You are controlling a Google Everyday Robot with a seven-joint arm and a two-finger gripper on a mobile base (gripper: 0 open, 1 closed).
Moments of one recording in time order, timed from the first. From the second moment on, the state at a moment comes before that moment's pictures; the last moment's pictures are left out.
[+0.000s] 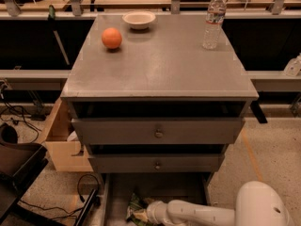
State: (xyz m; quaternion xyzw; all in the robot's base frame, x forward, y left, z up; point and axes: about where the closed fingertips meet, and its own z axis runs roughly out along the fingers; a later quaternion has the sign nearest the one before) arm 0.491 0.041 0.143 -0.37 0.83 0.24 0.33
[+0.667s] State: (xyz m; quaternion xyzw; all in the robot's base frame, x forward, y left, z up) arm 0.482 0.030 0.163 -0.36 0.83 0.25 0.35
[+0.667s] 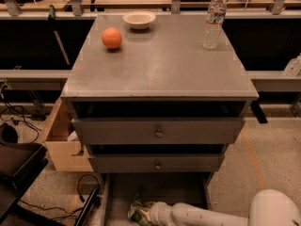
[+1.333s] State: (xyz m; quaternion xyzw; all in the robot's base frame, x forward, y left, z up) arm 0.479 0.016 0.193 -0.36 0.83 0.23 0.36
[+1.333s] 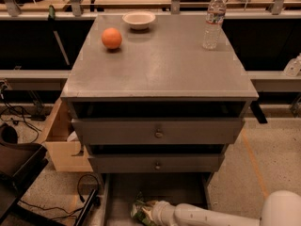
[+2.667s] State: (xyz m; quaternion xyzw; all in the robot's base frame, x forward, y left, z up) arm 0.415 -0.001 0.438 -0.38 0.85 0.13 0.35
